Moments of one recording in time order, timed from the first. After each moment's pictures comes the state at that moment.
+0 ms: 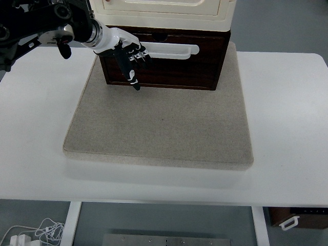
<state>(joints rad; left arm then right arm) -1.55 0.48 -0.02 -1.08 0.49 -0.39 0.53 -0.01 0.00 -0.01 0.18 -0.04 -0.05 0.03</state>
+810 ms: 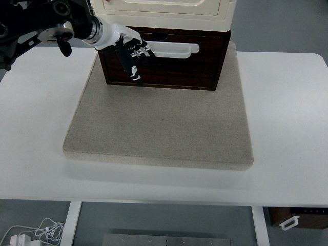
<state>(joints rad) -1.54 0.48 -0.06 -1.08 0.49 -0.40 0.52 -0.01 0.00 -0.01 0.18 -0.04 -0.05 0.03</state>
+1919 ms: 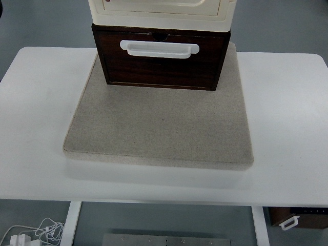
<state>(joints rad) -1.53 0.50 -0.69 -1.11 0.36 -0.32 0.04 -0.01 0.00 -0.01 0.18 -0.04 -0.05 0.03</state>
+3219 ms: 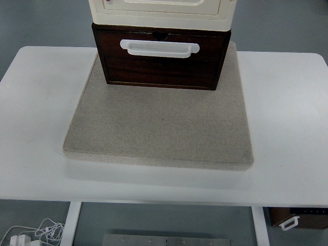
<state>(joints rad) -1.31 0.40 -1.06 -0.31 0.04 -0.07 -0.01 -0.01 0.00 0.00 0.18 -0.04 -0.04 0.03</state>
